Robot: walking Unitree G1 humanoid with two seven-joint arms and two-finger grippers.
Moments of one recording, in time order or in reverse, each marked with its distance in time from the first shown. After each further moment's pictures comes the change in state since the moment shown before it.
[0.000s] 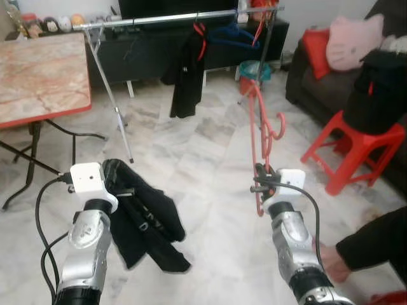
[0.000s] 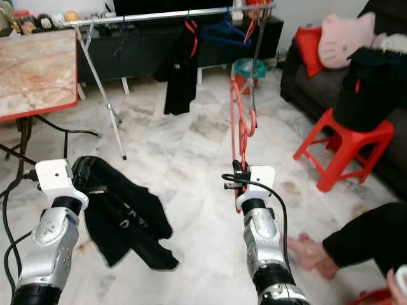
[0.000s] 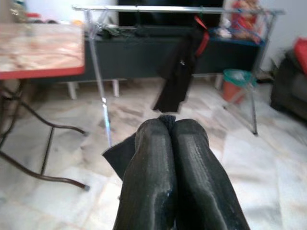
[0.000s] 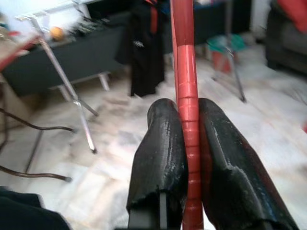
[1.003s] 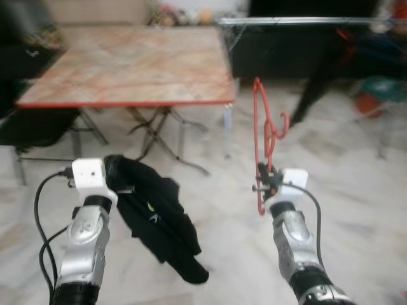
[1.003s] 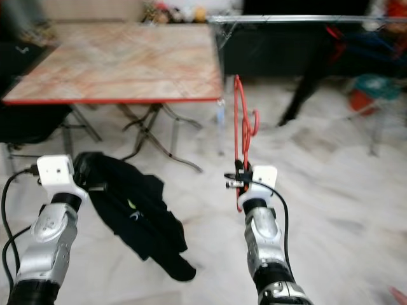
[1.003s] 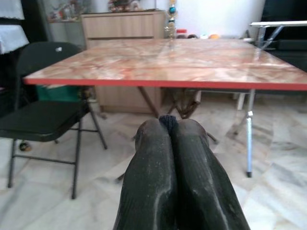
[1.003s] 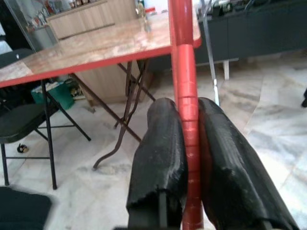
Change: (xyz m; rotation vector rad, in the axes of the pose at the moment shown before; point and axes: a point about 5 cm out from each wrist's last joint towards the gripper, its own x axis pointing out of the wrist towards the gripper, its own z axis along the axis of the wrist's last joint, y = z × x) left arm 0.004 0.005 0.004 0.029 -0.017 -0.004; right arm 0.002 -0.002 0.003 0.000 -0.014 -0.012
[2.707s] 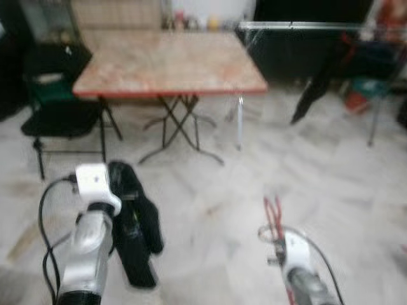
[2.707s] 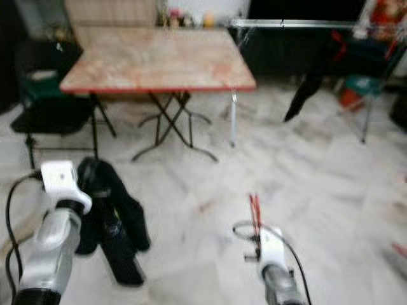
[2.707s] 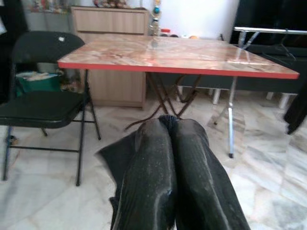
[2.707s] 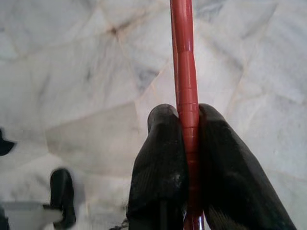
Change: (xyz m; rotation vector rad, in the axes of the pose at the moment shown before) left arm -0.007 -0.006 -0.003 -0.019 0.006 -0.030; right arm -0.098 -0.049 -0.116 -0.127 0.814 -0.213
